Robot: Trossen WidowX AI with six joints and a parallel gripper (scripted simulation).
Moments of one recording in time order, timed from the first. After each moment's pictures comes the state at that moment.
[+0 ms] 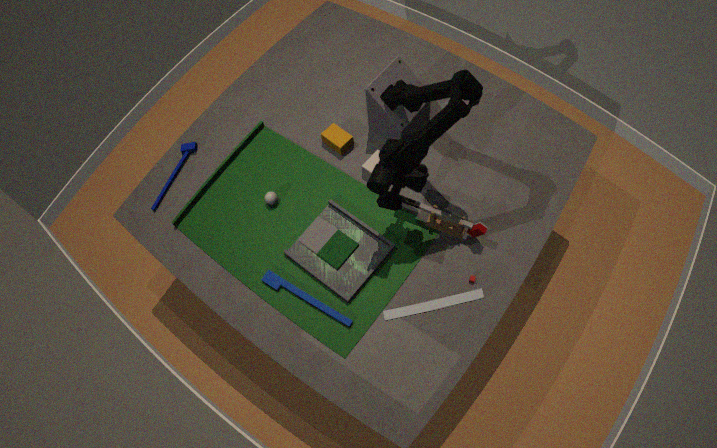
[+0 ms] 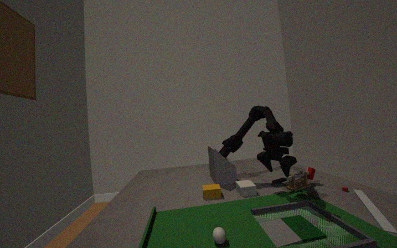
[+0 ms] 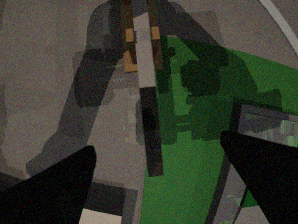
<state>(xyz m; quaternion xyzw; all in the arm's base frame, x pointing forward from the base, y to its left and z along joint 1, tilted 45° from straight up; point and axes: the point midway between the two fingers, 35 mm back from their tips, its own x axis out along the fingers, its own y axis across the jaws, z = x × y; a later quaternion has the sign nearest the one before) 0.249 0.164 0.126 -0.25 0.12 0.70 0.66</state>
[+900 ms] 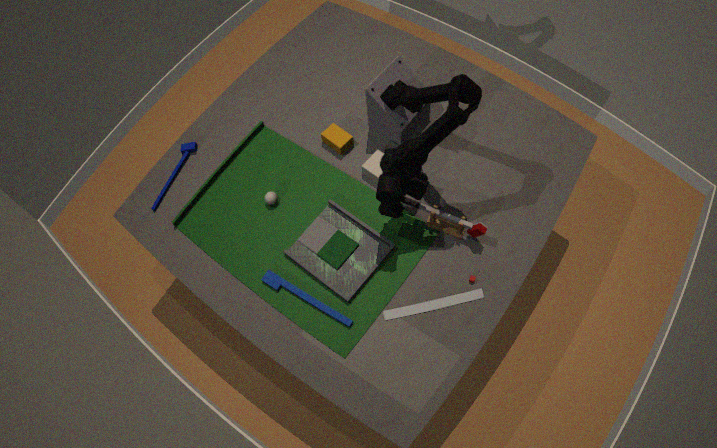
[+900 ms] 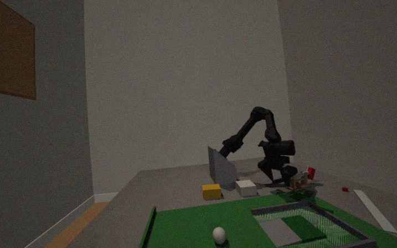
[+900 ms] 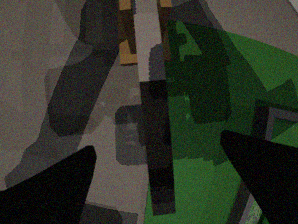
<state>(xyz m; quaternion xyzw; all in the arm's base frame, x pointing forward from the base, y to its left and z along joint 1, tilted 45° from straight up) 0.249 0.198 0.096 -0.25 0.11 0.70 0.66</state>
